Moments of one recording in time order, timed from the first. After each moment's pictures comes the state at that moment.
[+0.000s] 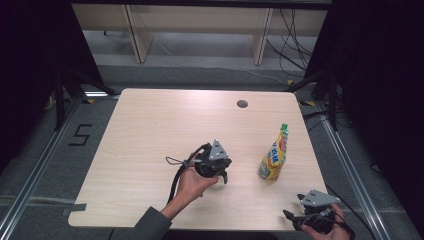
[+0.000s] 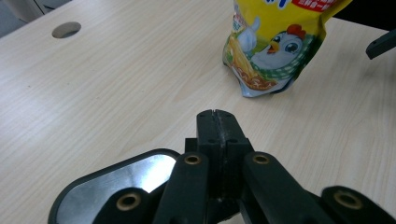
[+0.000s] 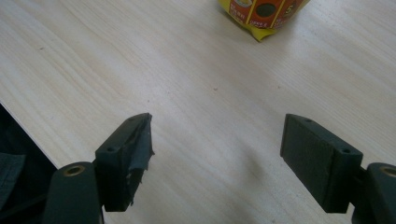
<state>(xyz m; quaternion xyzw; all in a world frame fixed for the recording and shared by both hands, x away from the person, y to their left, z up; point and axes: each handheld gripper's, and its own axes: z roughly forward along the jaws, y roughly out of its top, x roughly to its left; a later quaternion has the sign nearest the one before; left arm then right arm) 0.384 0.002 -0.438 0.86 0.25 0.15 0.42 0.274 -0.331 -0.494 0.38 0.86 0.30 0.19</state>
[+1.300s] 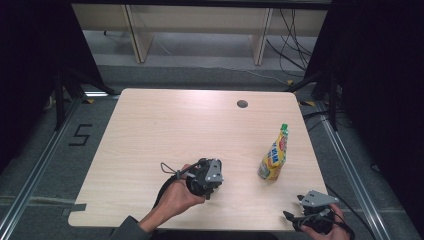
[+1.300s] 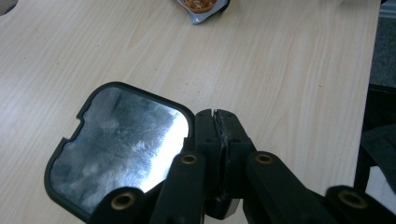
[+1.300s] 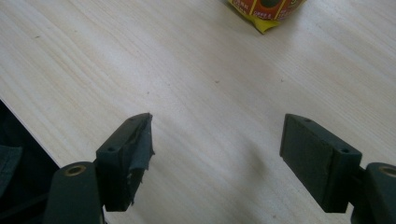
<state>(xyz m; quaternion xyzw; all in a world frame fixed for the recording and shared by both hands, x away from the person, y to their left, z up) 0.341 0.028 -0.431 0.92 0.15 0.13 0.33 0.274 -0.331 -0.495 0.37 0.86 0.28 0.19</state>
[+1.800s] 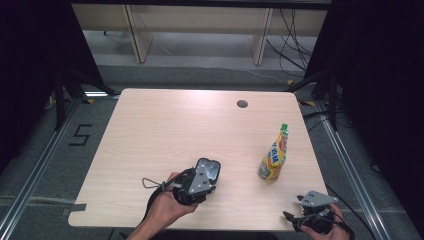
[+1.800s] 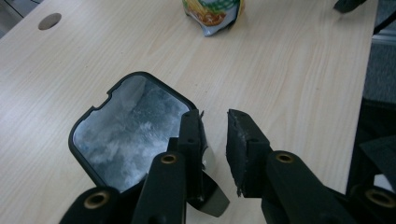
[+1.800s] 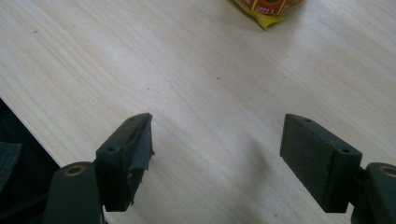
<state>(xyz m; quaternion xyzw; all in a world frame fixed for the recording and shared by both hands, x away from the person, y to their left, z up) 0.309 0.056 -0.436 0.89 0.18 0.17 0.39 0.275 -0.331 -0.497 0.37 0.87 0.28 0.18</state>
